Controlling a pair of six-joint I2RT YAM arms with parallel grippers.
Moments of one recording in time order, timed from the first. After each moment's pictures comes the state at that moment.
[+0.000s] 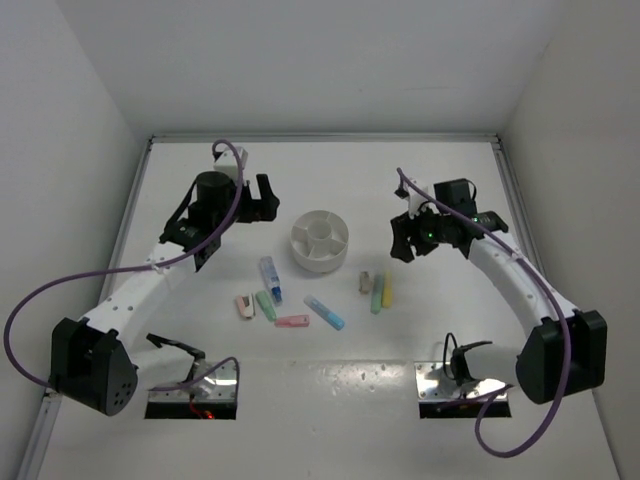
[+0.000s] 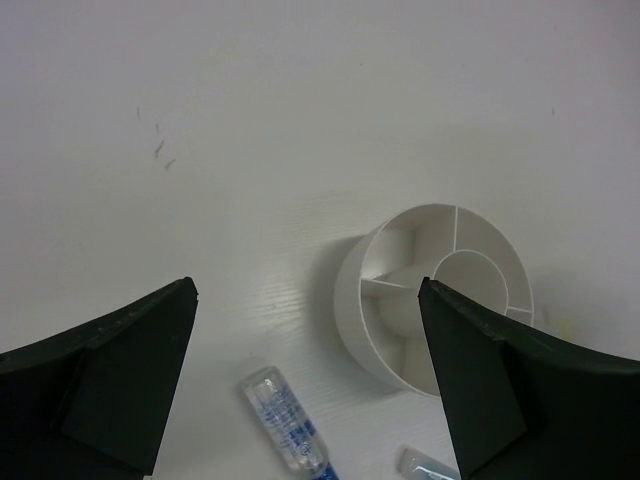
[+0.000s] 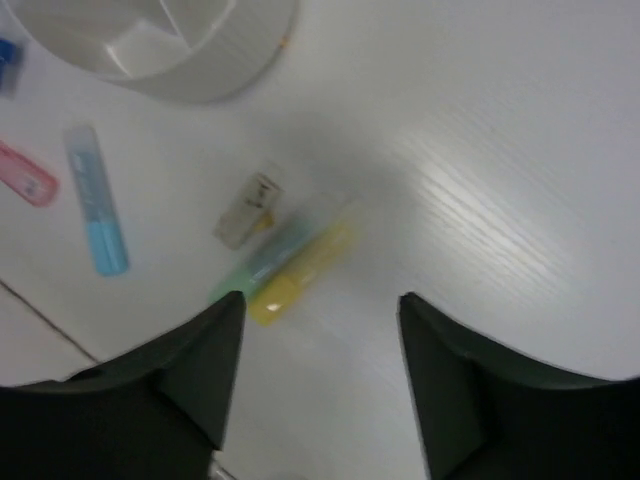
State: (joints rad) left arm -0.35 1.18 0.92 -0.12 -0.02 -0.30; right arm 0.22 1.24 0.92 -0.62 -0.36 -0.27
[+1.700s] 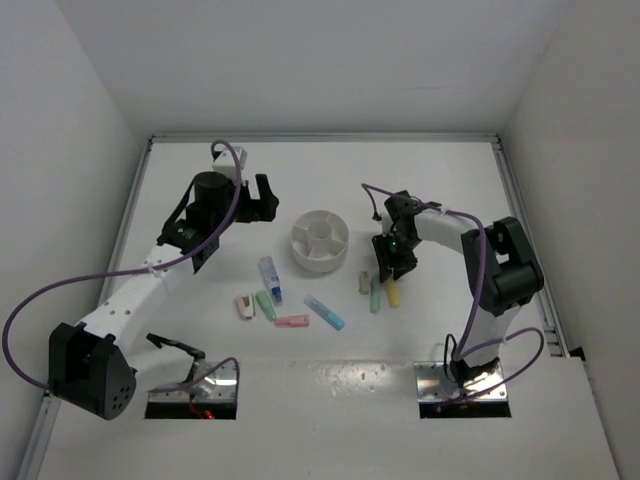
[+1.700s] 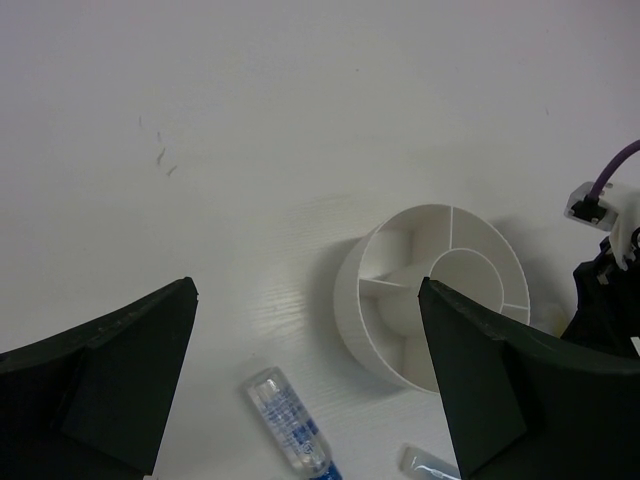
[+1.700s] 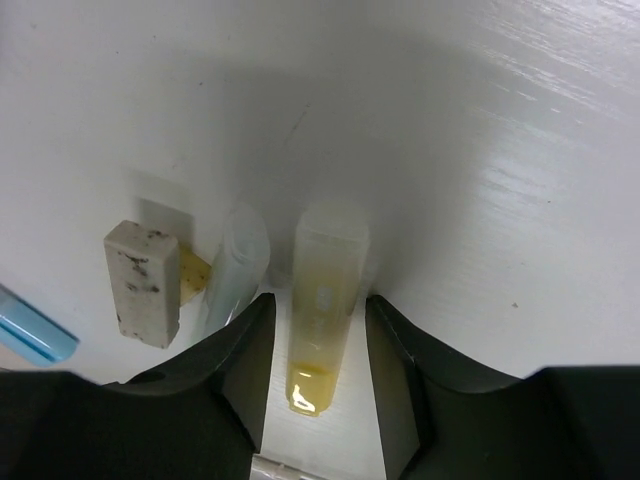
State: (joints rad) left arm -0.35 1.16 0.92 -0.13 -0.01 -0.28; right arm 0.34 1.81 1.01 -0.62 -0.20 0.08
